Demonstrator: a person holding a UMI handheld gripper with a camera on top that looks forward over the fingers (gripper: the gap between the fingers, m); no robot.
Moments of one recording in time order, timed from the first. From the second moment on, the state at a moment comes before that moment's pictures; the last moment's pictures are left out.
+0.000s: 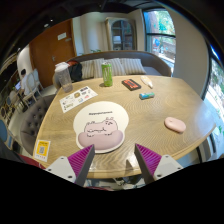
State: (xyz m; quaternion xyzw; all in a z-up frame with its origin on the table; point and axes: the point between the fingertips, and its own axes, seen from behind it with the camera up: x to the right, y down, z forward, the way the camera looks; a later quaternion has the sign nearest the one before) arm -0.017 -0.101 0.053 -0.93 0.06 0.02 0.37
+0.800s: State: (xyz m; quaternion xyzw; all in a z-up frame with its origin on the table) arm 0.262 -0.088 -0.016 -0.92 0.07 -0.04 0.40
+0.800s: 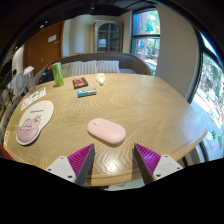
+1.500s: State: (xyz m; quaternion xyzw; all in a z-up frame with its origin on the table) arm 0.264 0.004 -0.019 -0.91 0.07 -0.03 0.42
